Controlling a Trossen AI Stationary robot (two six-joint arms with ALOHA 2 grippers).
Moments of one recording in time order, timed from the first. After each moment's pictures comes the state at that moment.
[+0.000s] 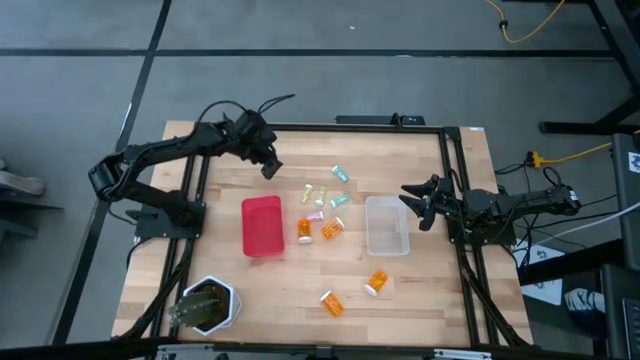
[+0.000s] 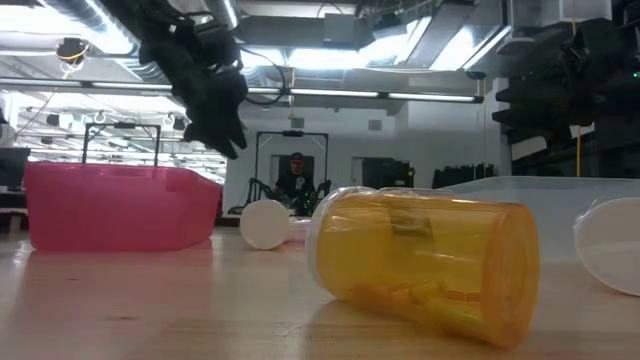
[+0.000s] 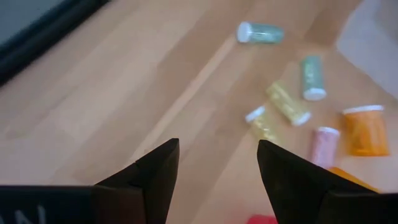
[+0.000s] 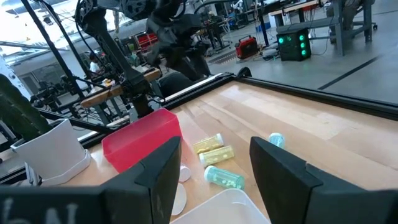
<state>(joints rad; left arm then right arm) 0.63 1.30 0.89 -0.49 0.20 -0.15 0.17 0.11 0.01 0.08 0.50 0.39</state>
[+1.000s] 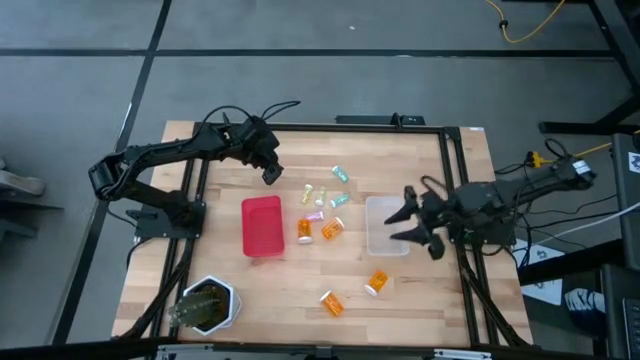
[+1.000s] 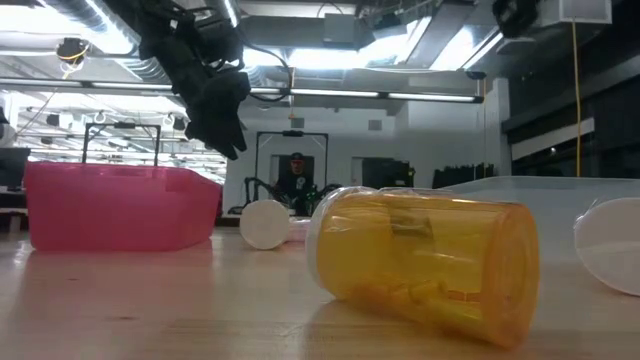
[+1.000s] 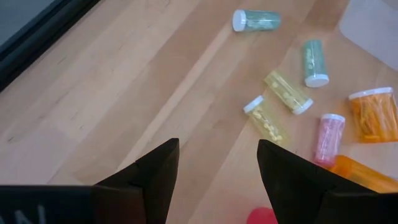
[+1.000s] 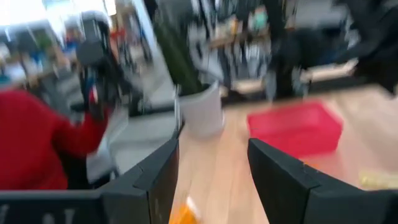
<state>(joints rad) 0.57 1.30 0.89 -0.51 0.14 -0.13 0.34 0.77 0.60 0.05 0.04 0.31</state>
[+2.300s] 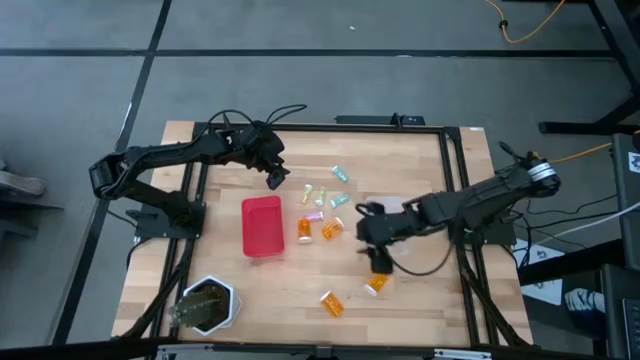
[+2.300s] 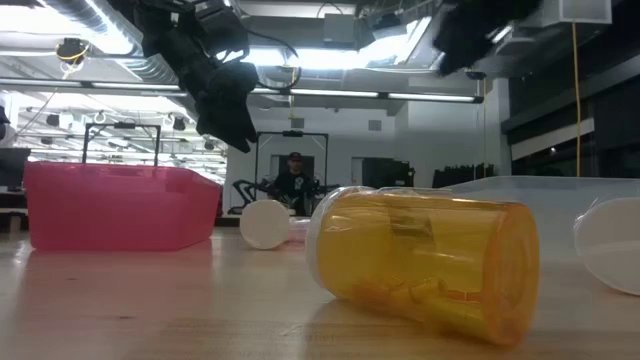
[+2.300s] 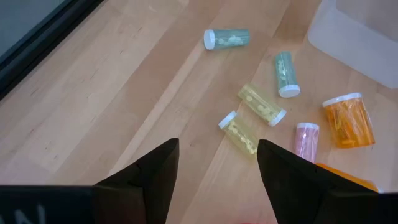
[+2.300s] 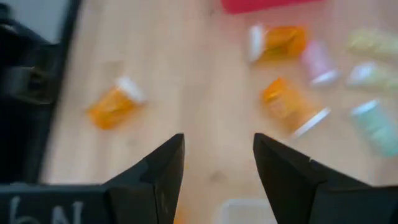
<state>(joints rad) 0.49 1.30 0.89 -0.43 0.13 -0.13 0.32 1.45 1.12 -0.58 0.09 0.28</state>
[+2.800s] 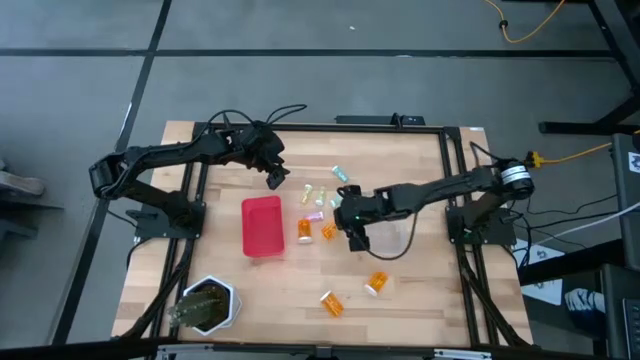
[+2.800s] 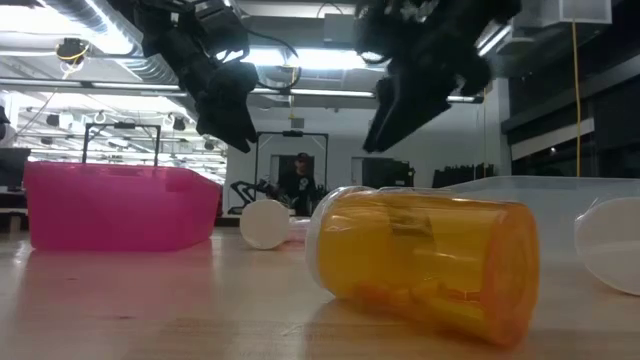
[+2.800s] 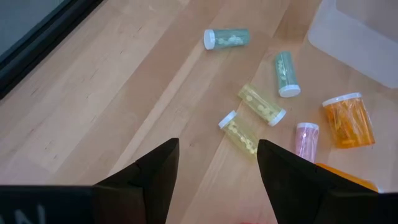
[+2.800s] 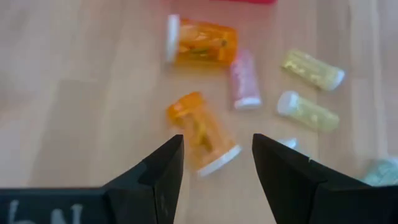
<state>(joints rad) 0.49 1.30 0.89 -0.43 0.13 -0.13 0.11 1.66 1.12 -0.42 0.13 -0.10</state>
